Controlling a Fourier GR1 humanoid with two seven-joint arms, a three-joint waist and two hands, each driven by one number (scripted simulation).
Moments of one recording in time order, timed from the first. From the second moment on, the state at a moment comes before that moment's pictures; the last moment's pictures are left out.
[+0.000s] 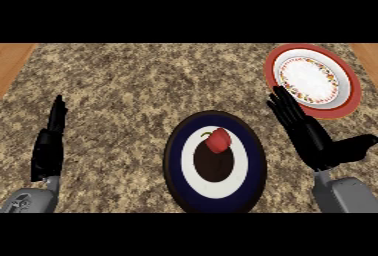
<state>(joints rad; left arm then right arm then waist) -0.11 0.40 -0.13 -1.34 0.07 0.43 -0.15 -0.19 -0.35 0.21 -1.47 -0.43 0.08 -0.09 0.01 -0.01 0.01</state>
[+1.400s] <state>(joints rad) -0.03 0.26 -0.21 -1.39 0.27 0.19 0.13 -0.76 -0.59 0.34 -1.31 0.19 0.24 -0.30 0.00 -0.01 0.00</state>
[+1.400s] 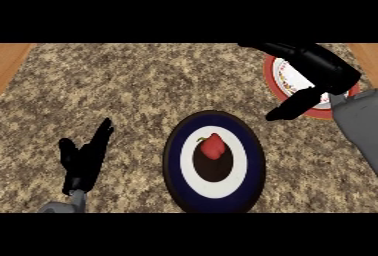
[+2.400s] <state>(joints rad) -0.01 0.23 -0.19 -1.43 0.24 0.16 0.18 -0.64 -0.40 0.60 -1.56 0.61 0.33 0.17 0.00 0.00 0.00</state>
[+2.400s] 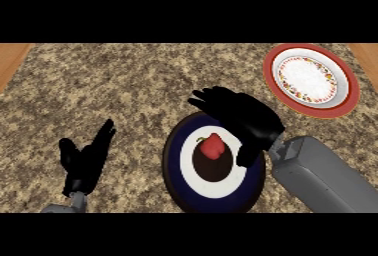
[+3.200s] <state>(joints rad) 0.01 0.20 -0.16 -1.46 0.20 0.13 0.20 -0.53 -0.25 0.61 -1.46 0.88 0.30 0.13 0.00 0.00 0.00</state>
